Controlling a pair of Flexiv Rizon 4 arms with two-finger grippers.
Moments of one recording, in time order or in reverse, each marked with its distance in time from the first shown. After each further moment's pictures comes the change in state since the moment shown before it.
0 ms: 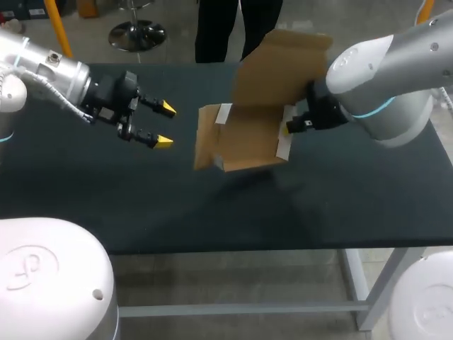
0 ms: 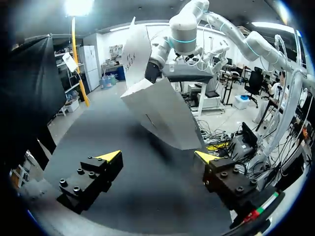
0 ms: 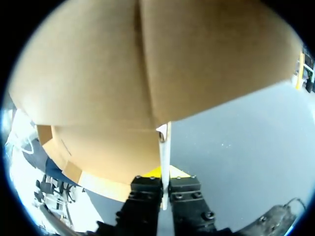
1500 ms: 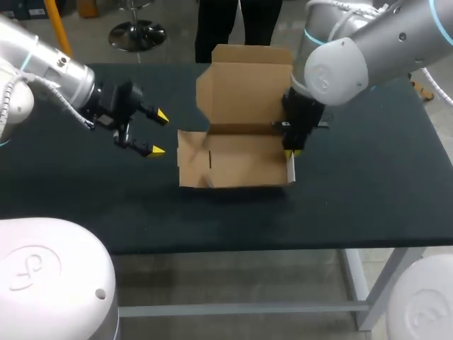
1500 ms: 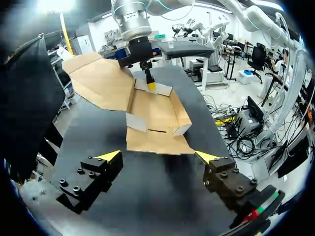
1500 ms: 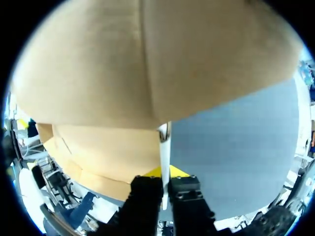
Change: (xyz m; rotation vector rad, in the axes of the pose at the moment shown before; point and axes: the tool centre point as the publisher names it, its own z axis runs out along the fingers) left arm -0.006 0.041 -0.003 -0.207 -0.051 0.106; right arm 0.018 -0.068 -0.010 0.587 -0.373 0.354
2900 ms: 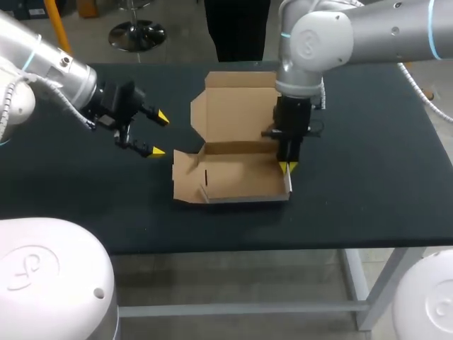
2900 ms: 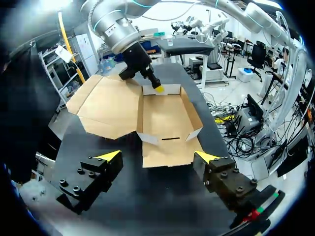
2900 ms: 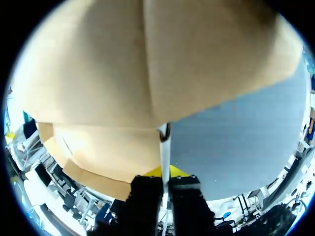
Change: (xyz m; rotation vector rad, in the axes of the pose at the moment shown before) left arm 0.001 -0.002 0.001 -0.011 0.002 -0.002; right arm 0.013 -0.028 0.018 0.307 -0.038 0.047
